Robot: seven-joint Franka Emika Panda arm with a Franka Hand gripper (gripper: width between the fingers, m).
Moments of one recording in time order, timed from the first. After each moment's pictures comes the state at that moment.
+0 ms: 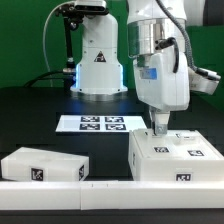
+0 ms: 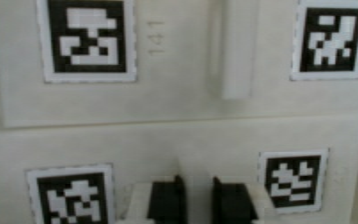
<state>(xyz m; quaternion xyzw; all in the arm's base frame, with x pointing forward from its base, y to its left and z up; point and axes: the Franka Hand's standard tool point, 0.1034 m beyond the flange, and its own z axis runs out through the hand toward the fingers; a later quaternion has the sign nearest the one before) 0.581 0.059 0.068 -0.71 0.70 -0.05 0.08</state>
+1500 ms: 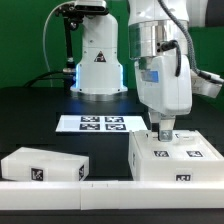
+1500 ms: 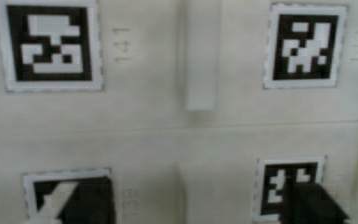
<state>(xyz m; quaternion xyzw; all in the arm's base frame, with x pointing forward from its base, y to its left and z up) 0.591 0.060 0.066 -0.70 0.70 -0.04 0.08</state>
